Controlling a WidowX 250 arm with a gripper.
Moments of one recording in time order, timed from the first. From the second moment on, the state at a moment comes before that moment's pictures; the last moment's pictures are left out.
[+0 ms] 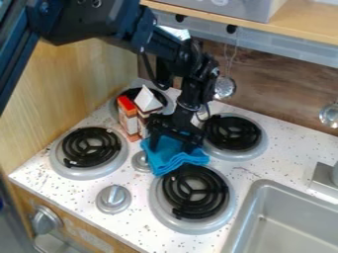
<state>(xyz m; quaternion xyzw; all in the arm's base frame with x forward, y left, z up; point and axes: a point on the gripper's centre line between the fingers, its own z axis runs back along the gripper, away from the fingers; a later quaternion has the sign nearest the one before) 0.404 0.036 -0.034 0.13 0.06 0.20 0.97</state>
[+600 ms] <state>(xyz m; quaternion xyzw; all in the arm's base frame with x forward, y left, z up) 0.407 -0.047 -0.027 0.05 0.06 0.13 0.99</state>
